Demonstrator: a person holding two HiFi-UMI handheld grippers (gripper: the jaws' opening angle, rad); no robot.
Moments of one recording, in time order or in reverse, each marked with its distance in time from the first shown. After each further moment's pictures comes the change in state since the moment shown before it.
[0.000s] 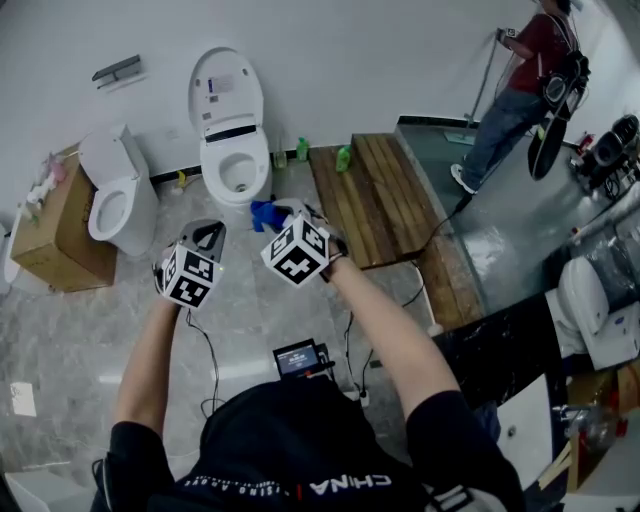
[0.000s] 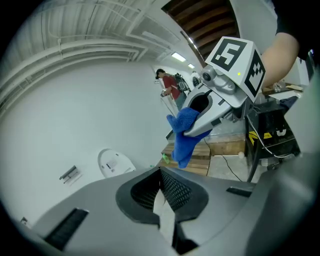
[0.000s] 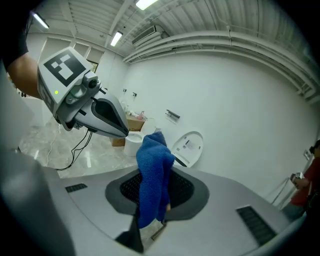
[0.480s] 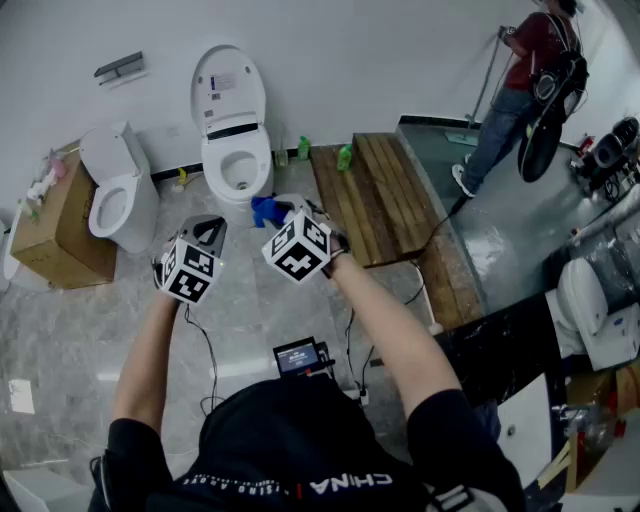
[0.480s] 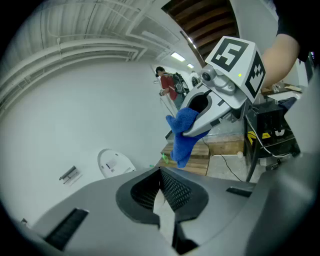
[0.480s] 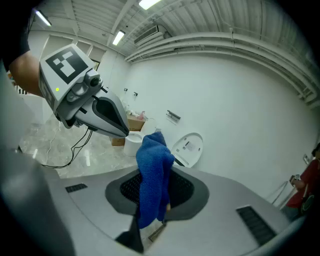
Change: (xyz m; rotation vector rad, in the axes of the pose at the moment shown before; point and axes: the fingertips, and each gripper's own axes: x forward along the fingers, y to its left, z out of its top) left arm -0.006 0.003 0.001 0.006 0.008 -0.009; right arm -0.002 0.002 0.007 -0.021 -0.003 -0.005
